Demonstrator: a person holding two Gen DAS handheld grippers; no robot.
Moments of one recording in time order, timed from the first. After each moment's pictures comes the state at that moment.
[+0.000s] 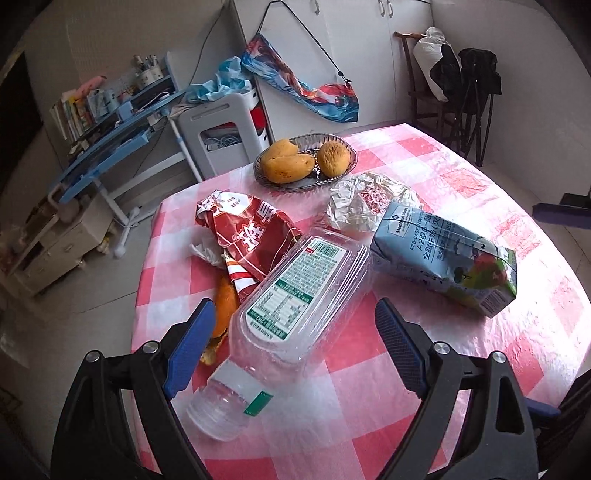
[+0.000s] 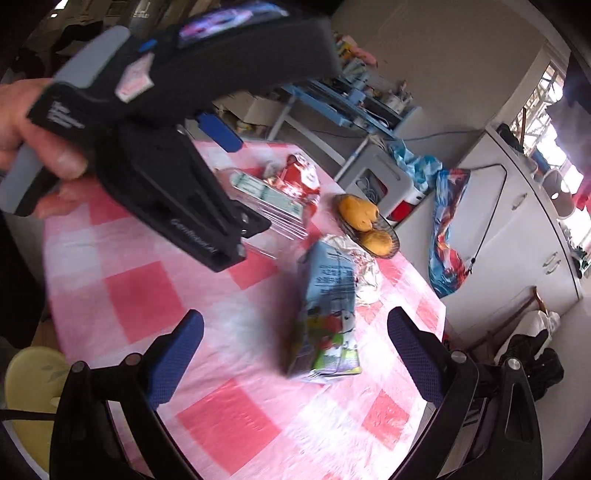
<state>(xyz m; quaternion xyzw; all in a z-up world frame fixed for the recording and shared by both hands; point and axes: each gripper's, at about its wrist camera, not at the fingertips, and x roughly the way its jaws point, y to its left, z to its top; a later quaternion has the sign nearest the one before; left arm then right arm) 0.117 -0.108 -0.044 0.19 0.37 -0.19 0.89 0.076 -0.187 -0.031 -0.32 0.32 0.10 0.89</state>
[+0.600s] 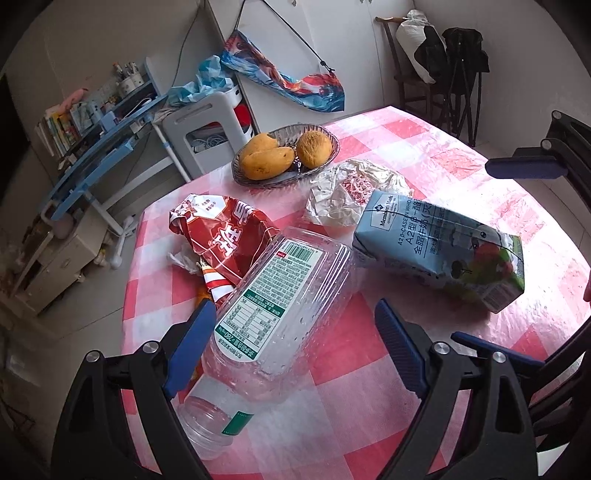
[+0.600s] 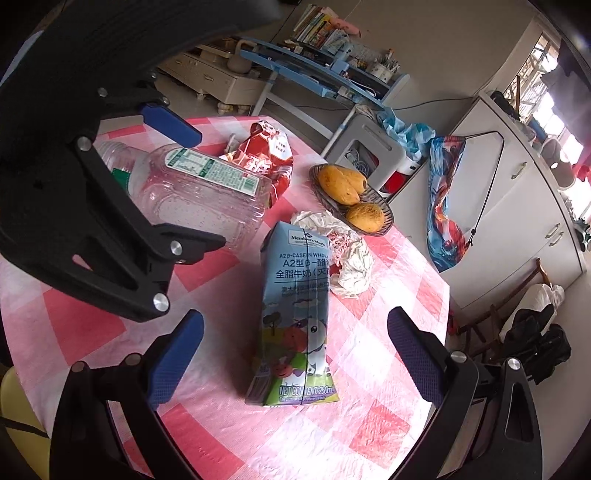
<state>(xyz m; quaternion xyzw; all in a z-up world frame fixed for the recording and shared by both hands) 0.122 -0.129 -0.059 0.23 0.38 -0.20 0.87 0.108 -0.210 -0.039 -0.29 0.36 0.07 0.89</state>
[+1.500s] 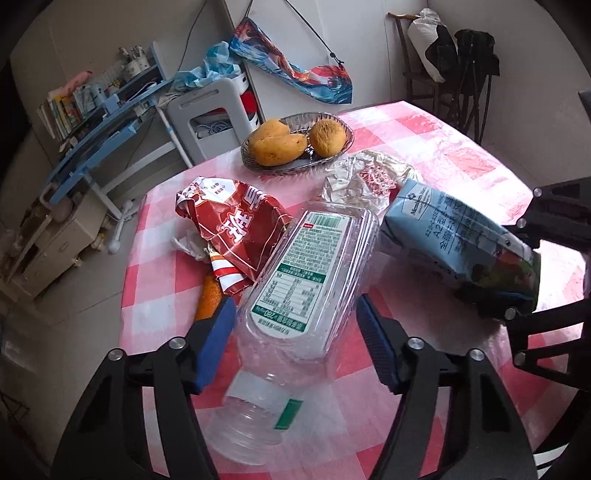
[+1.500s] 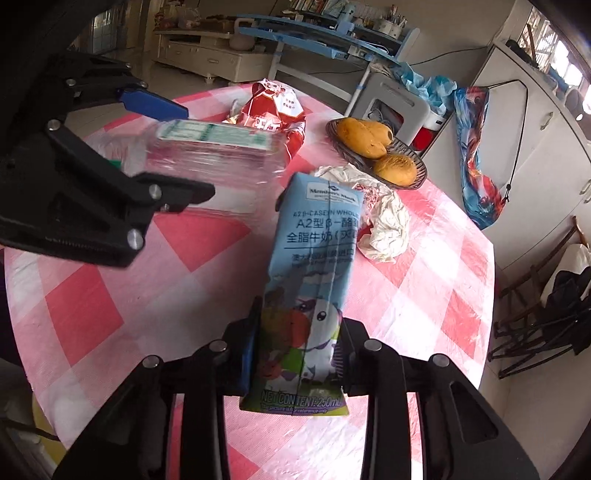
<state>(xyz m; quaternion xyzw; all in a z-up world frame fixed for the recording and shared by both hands) 0.134 -0.113 -0.060 0.20 0.40 -0.20 0.87 0.124 -0.225 -0.053 -0.21 0.43 0.12 0.87</state>
